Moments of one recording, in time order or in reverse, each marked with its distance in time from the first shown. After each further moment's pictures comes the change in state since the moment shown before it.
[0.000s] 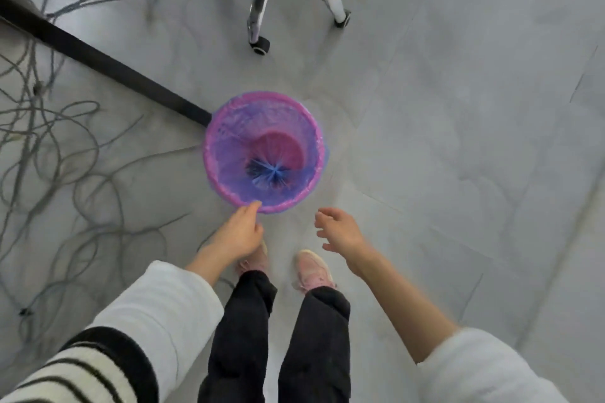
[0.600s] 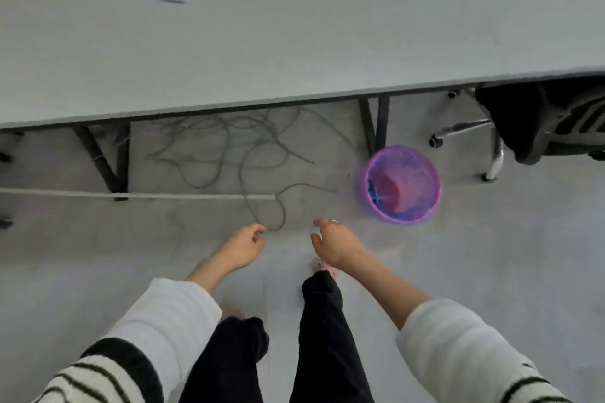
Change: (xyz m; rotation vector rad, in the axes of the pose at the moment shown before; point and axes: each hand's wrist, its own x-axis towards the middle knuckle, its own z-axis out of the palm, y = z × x) left_hand -0.426 -0.096 0.090 -0.894 0.374 -0.452; right_hand -0.292 0.048 0.161 -1.619 -0.331 -0.660
